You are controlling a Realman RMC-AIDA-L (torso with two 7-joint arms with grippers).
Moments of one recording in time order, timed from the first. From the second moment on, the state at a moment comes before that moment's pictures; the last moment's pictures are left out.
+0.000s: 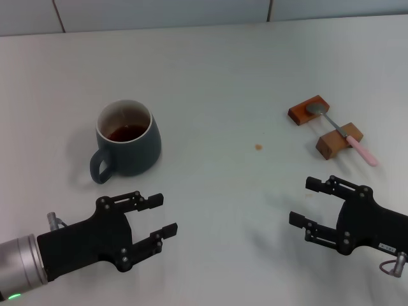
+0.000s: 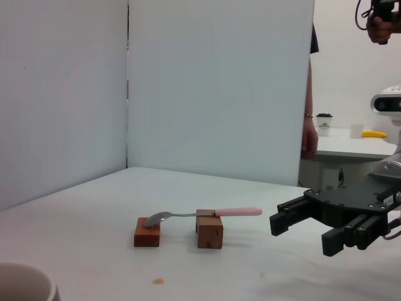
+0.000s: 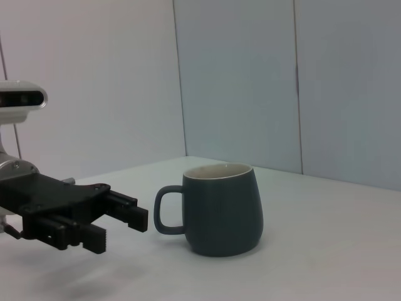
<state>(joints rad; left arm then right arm) -0.39 -2.07 0.73 0.21 1.87 1.59 -0.63 0.29 2.08 -0.33 -0.27 -2.11 -1.61 0.65</state>
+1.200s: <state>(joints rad) -0.41 -2.07 0.27 0.21 1.63 1.50 -0.45 0.29 2.08 -0.32 -0.27 -2.11 -1.61 0.65</state>
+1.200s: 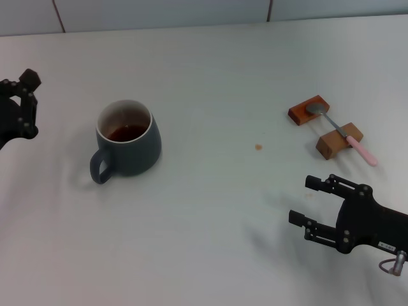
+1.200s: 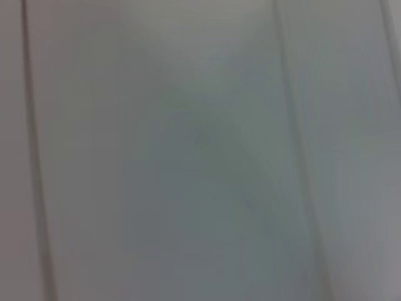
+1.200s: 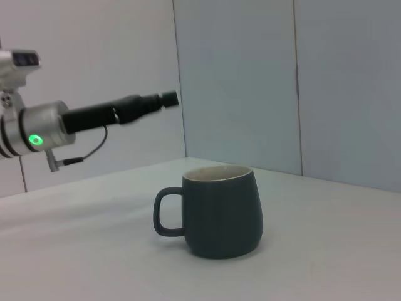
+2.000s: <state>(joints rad) -0.46 -2.07 0.37 0.14 1.63 1.18 -0.06 0.30 2.08 -0.32 -0.27 -2.11 -1.60 0.65</state>
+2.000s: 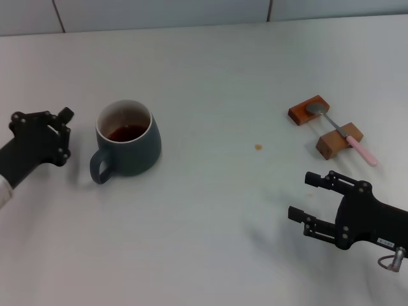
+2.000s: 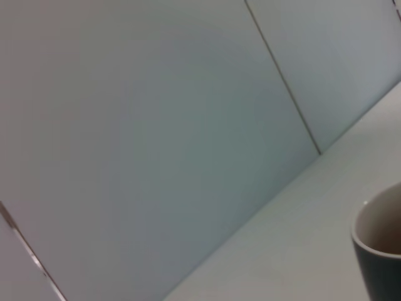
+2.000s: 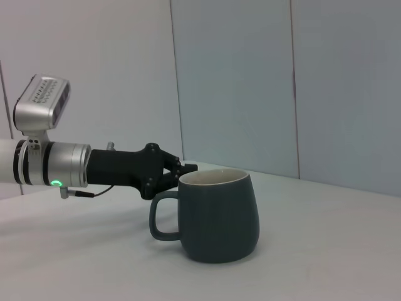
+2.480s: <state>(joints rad) -0.52 -2.08 0.37 0.02 1.63 1.09 0.02 0.31 2.08 -0.32 -0.27 -2.11 -1.60 0.65</state>
